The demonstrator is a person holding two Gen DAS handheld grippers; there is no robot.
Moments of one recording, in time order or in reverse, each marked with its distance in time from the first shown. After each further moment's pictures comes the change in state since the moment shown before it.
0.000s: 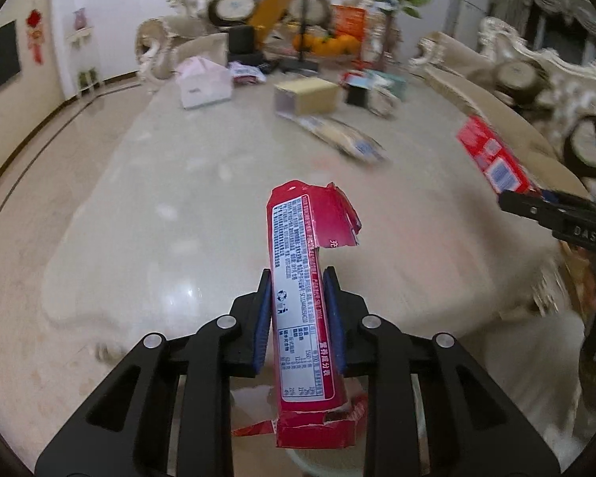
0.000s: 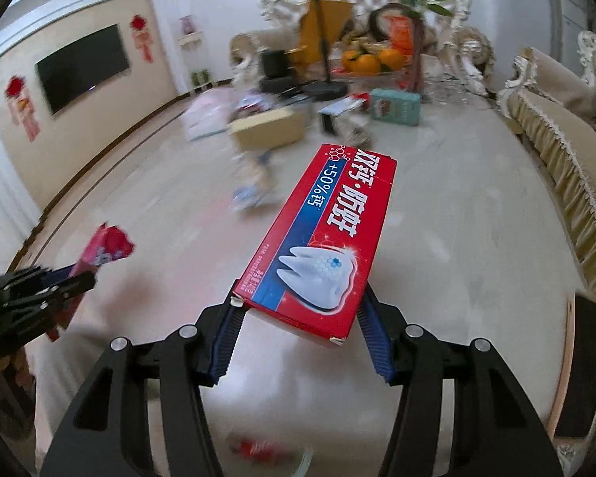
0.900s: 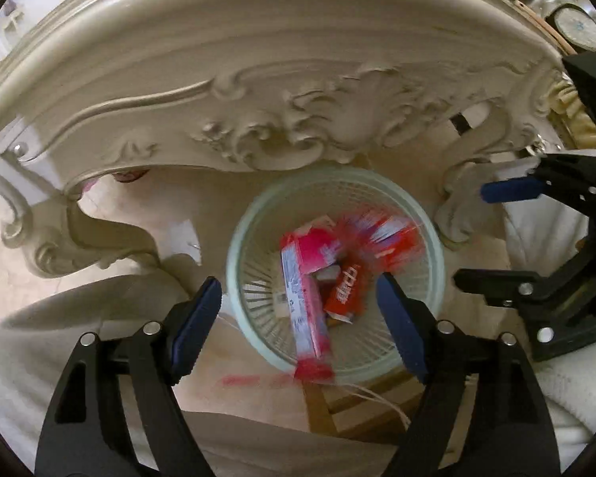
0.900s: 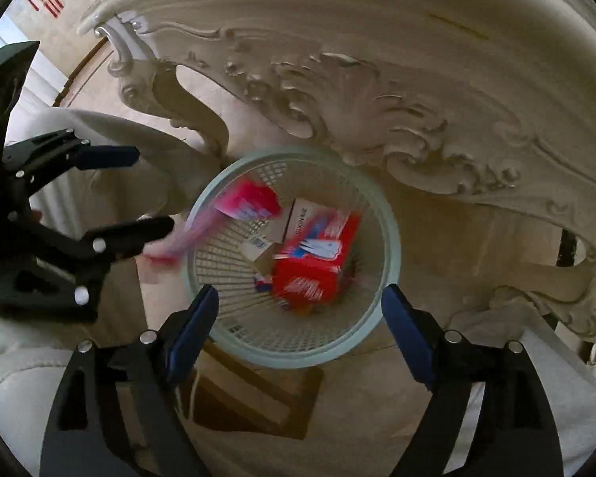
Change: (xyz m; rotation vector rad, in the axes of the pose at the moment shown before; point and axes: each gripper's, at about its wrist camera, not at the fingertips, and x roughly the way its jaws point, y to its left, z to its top) left arm 0.084 -0.035 -0.145 0.132 0.387 -0.050; right arm 0.096 0.072 -0.163 -0.128 0.504 0.096
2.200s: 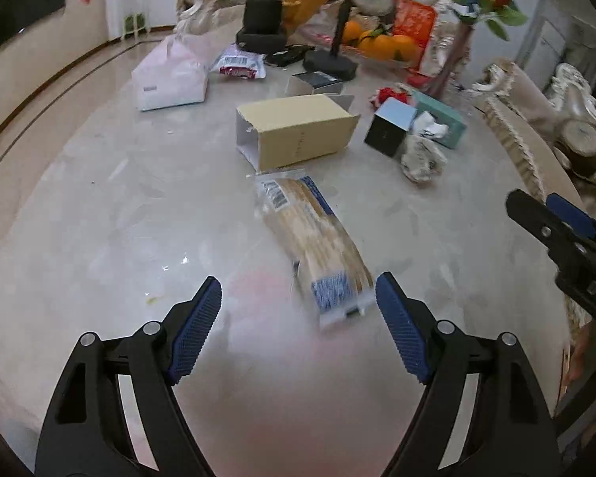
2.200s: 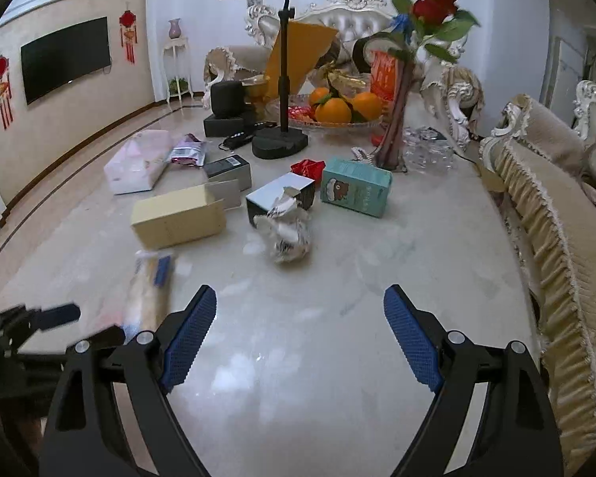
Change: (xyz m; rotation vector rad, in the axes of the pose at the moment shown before) left arm -0.054 0.027 0.293 -0.445 -0.304 0.100; right arm -0.156 -0.176 0.255 0.098 -0.579 -0.286
